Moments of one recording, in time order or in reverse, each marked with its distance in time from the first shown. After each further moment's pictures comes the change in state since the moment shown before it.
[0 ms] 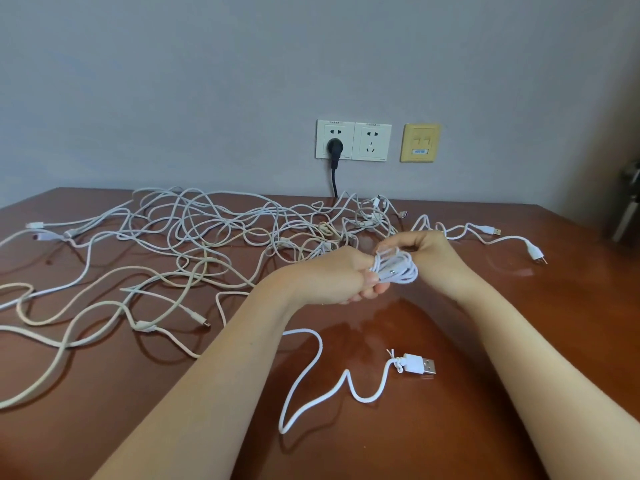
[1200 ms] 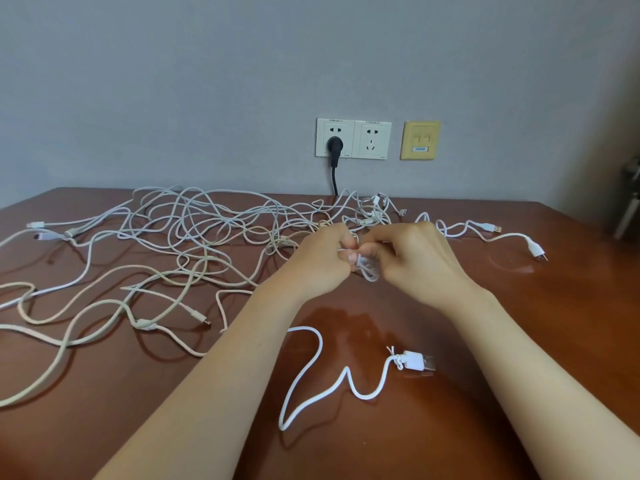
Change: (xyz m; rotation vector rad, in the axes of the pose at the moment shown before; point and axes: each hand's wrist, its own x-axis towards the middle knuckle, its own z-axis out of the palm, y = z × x) left_hand 0.010 -0.011 -0.003 0.114 0.475 0.032; right_hand -0.009 -0.022 0.017 -0.688 0.112 -0.269
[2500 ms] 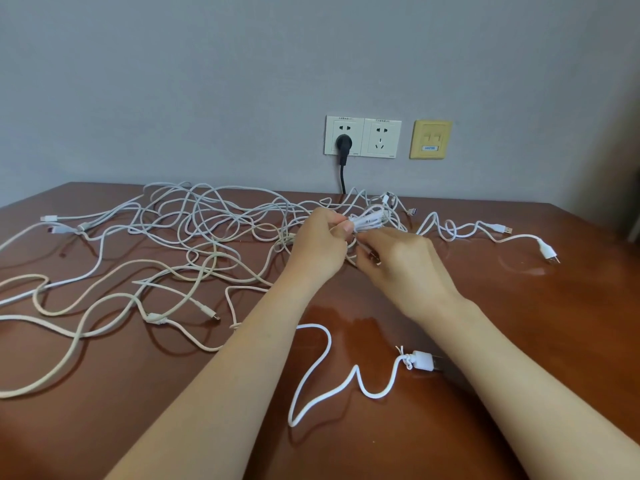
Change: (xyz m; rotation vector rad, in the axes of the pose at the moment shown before) left_hand 0.009 -0.001 0.003 -0.370 0.289 -0.154; right_hand -0.001 -0.008 0.029 -0.099 0.267 -0.225
